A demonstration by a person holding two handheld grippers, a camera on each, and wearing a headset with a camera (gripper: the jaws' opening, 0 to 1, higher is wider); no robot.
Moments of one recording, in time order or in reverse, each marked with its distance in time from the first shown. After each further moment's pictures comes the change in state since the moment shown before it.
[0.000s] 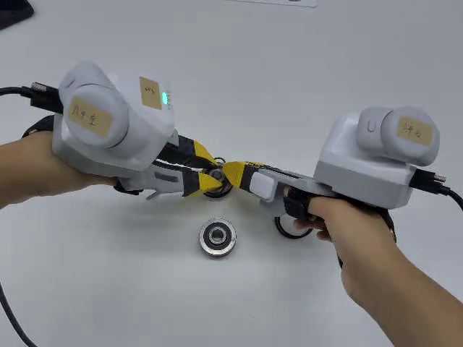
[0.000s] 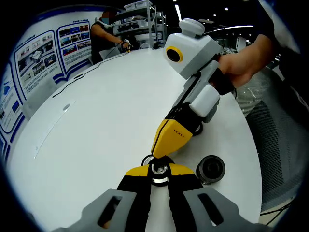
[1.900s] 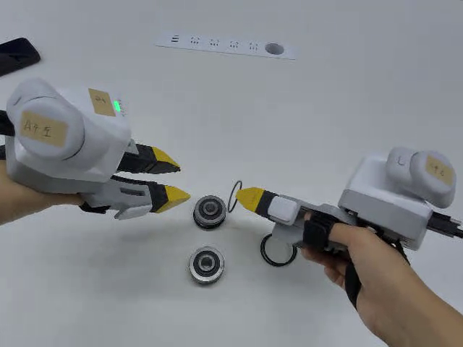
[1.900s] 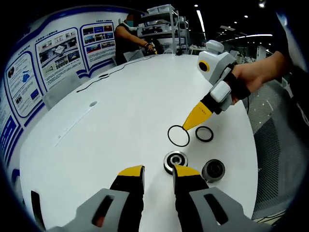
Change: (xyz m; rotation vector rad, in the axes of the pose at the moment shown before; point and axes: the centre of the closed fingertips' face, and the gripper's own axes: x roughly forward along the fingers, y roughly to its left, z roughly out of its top) left arm -0.045 0.021 0.010 -0.109 -0.041 0.174; right arm -0.051 -0.013 0.014 0.201 -0.089 -0.030
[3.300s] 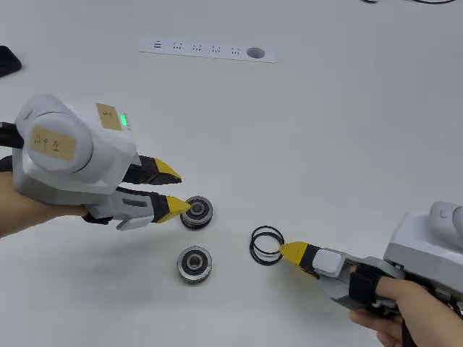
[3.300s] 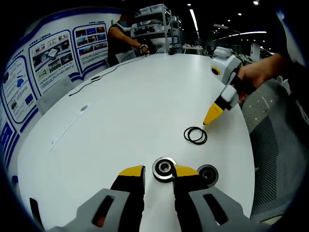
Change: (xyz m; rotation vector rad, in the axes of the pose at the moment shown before) left arm 0.011 -0.020 0.006 0.038 0.003 -0.050; right arm -0.064 -0.062 -0.029 0.114 -0.014 -0.252
